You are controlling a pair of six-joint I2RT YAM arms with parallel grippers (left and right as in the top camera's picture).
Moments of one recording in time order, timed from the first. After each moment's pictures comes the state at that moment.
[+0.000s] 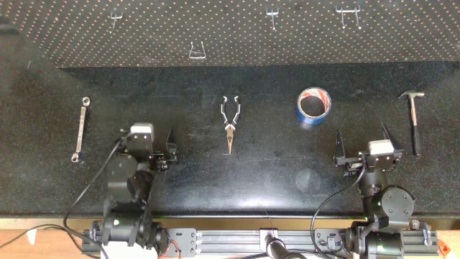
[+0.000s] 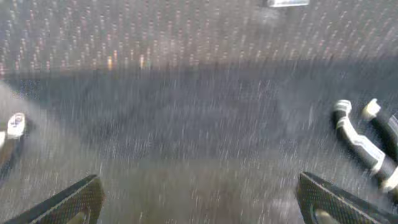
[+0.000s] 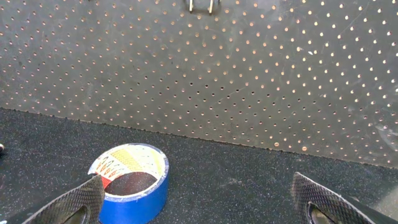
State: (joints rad) left arm -0.01 0.52 0.22 -0.16 -0.03 0.02; right arm -0.08 0.01 0.01 -0.05 -0.17 -0.14
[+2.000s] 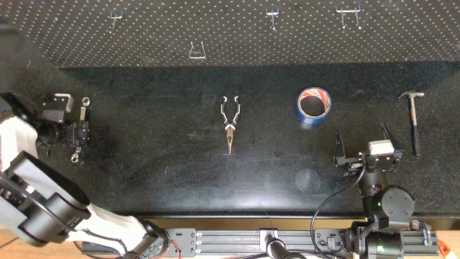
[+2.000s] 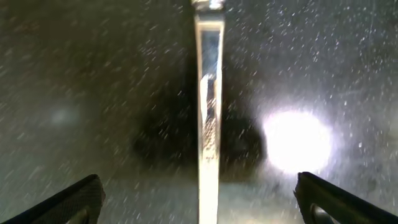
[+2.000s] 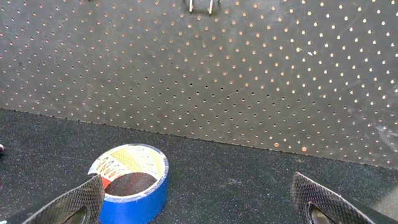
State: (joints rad) left arm 0.80 1.84 1.23 -0.74 0.21 0.80; right arm -0.08 0.01 0.01 -0.05 -0.17 -0.14
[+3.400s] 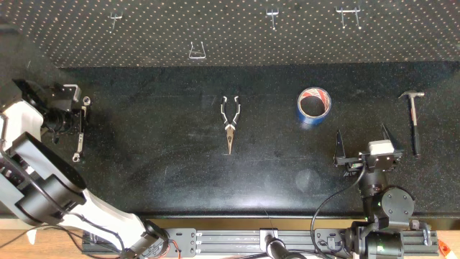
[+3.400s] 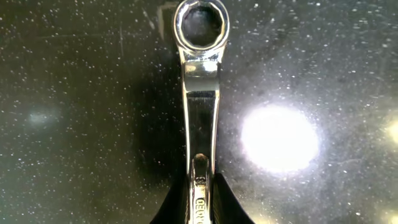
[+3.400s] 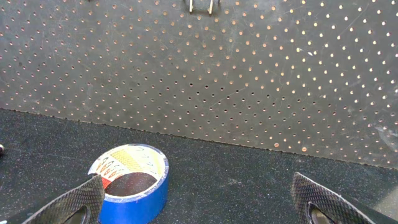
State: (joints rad) left arm 0.73 1.97 1.34 -0.77 0.21 0.71; right arm -0.08 0.01 0.01 -0.05 -0.17 -0.14
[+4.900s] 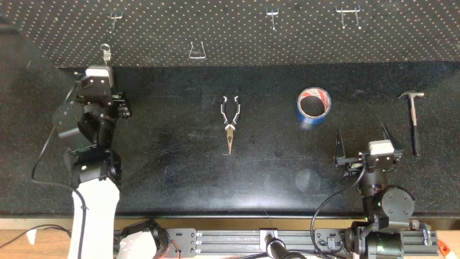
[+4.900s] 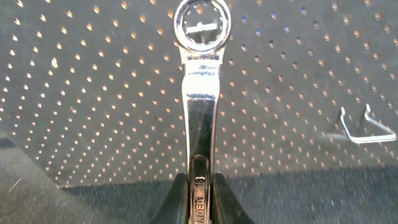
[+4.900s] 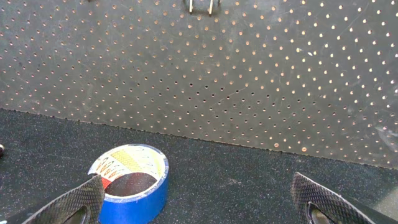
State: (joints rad) left arm 0.31 1.08 0.59 0.22 0.26 0.19; right arm -0.08 0.01 0.01 -0.05 -0.17 -0.14
